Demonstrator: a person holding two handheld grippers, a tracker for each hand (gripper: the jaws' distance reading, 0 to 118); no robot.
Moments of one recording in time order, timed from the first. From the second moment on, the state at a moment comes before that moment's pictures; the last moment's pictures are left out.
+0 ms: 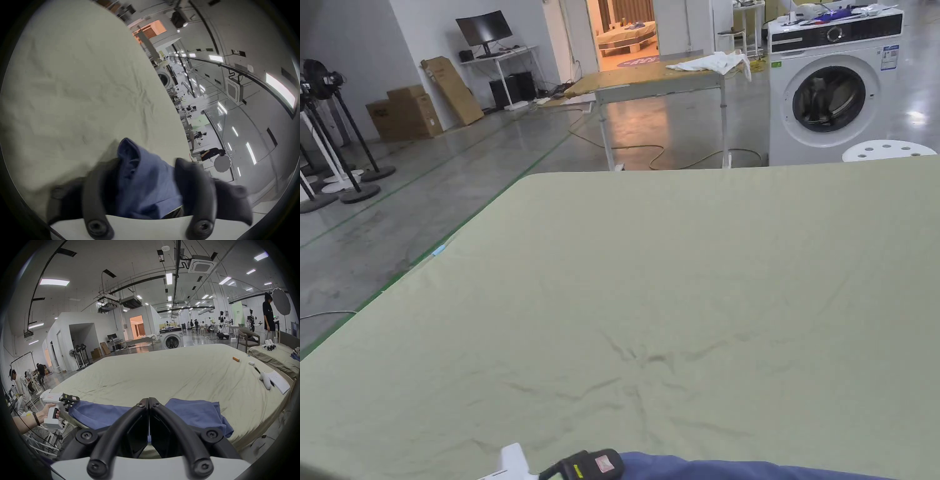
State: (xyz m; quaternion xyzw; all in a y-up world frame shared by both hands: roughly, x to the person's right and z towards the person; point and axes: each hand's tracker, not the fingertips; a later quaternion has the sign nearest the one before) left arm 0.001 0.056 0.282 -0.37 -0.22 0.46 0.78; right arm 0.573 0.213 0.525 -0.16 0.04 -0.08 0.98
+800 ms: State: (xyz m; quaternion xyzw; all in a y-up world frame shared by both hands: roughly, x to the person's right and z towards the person) left arm 0.003 0.222 0.283 -0.34 -0.11 0.25 0.90; right arm 0.576 0.199 0.513 -0.17 0.04 -0.12 0.98
